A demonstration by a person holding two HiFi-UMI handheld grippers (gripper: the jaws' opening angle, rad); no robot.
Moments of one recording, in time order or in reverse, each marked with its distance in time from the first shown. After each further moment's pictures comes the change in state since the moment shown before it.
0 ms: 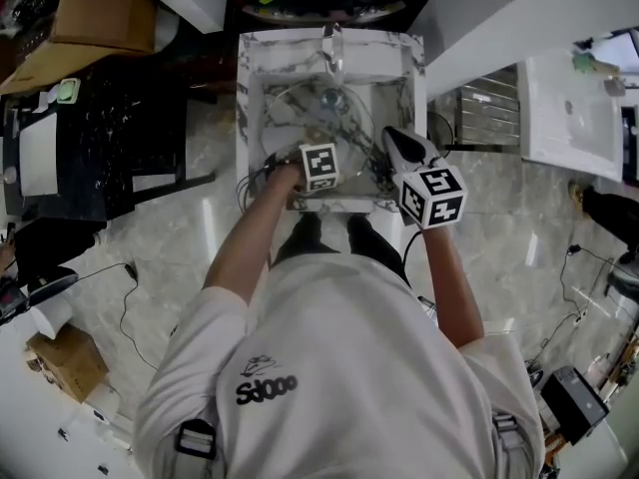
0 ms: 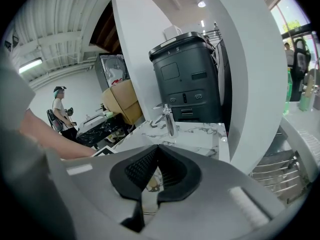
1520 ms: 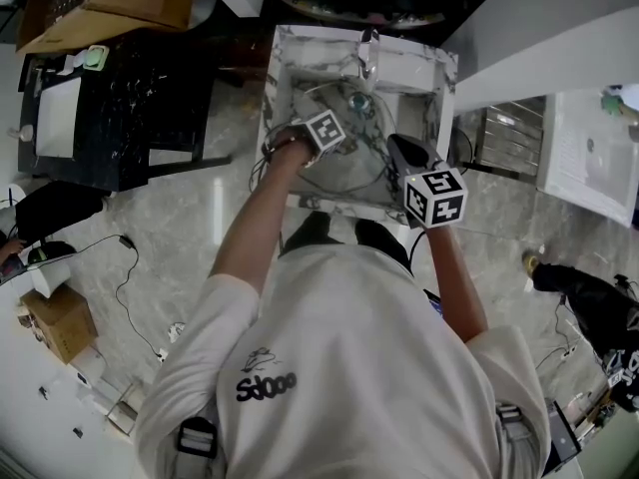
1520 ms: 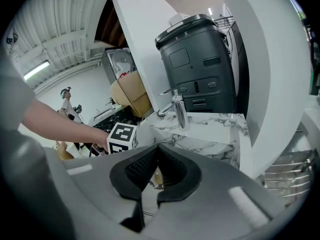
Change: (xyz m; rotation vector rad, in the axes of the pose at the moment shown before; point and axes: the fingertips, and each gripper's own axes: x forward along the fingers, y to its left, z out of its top) left arm -0.056 0.088 -0.082 -0.568 0.132 0.269; right arm 0.043 0.012 -0.018 -0.025 0.096 0.134
